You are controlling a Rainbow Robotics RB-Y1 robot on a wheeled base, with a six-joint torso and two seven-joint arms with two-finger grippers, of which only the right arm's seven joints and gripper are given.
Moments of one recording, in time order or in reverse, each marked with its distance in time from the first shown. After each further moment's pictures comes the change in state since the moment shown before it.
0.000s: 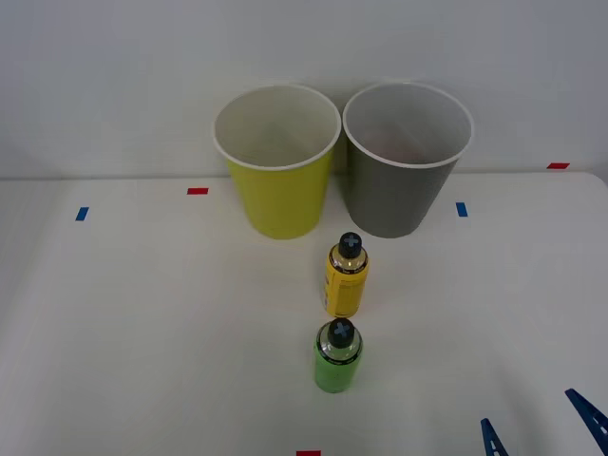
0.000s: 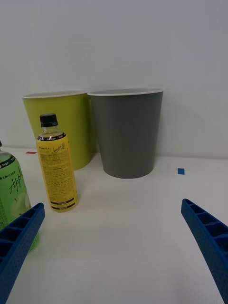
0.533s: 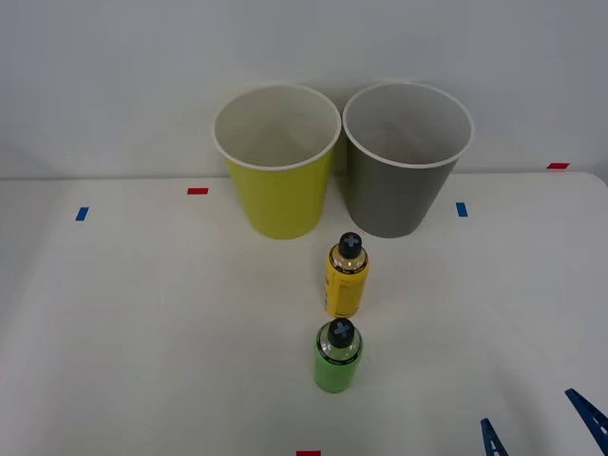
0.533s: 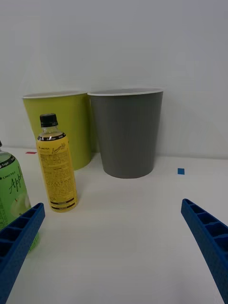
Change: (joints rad) arm 0.000 0.000 0.000 0.000 0.000 0.000 0.000
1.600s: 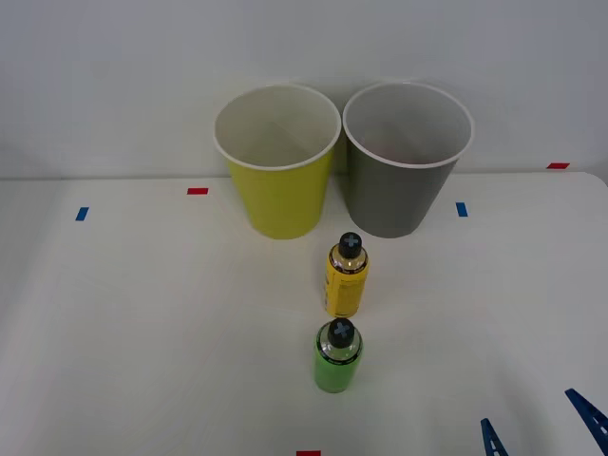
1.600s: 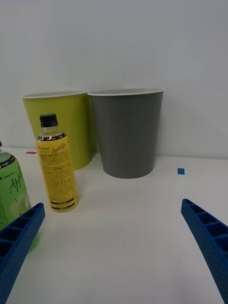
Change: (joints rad) arm 0.000 0.000 0.000 0.000 0.000 0.000 0.000
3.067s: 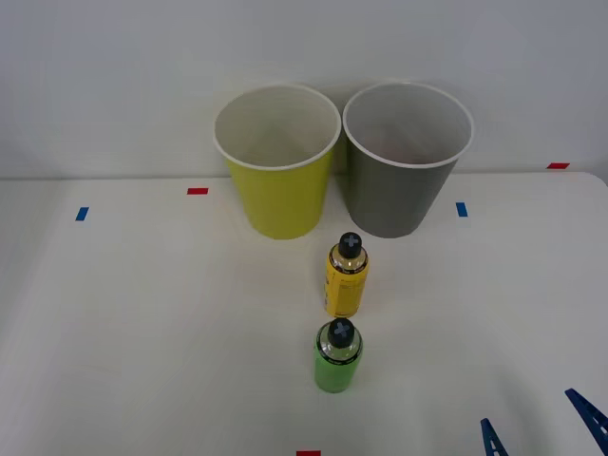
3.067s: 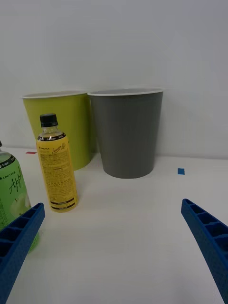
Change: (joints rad) arm 0.000 0.000 0.000 0.000 0.000 0.000 0.000
